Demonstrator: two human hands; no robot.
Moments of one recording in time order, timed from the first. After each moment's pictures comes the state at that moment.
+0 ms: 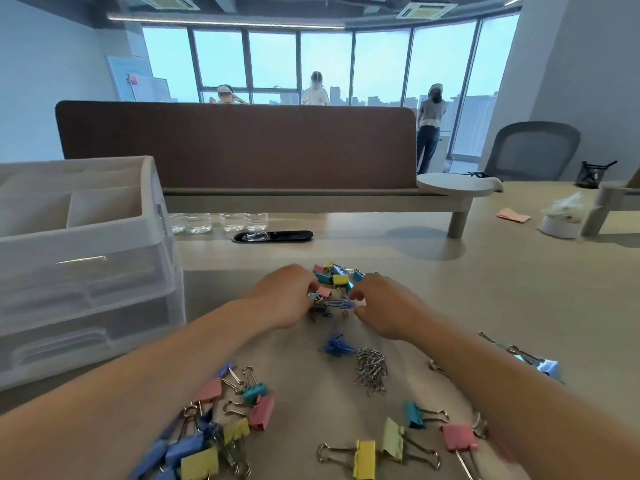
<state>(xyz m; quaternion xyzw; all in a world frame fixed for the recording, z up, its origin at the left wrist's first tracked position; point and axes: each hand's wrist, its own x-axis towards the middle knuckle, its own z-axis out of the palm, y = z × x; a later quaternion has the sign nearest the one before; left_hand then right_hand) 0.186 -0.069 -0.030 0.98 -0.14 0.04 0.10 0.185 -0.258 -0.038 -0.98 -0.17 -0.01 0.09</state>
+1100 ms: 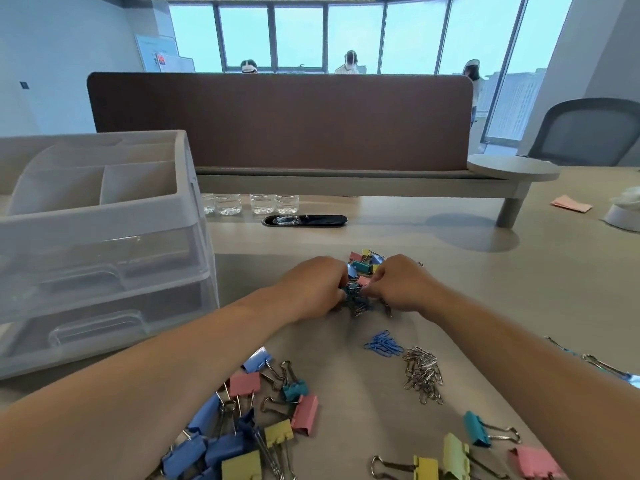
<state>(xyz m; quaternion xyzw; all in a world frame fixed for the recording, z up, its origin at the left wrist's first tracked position) 0.210 -0.047 -0.052 0.98 -0.18 0.04 0.09 0.219 -0.210 -0.039 -0.97 -0.09 0.07 0.21</state>
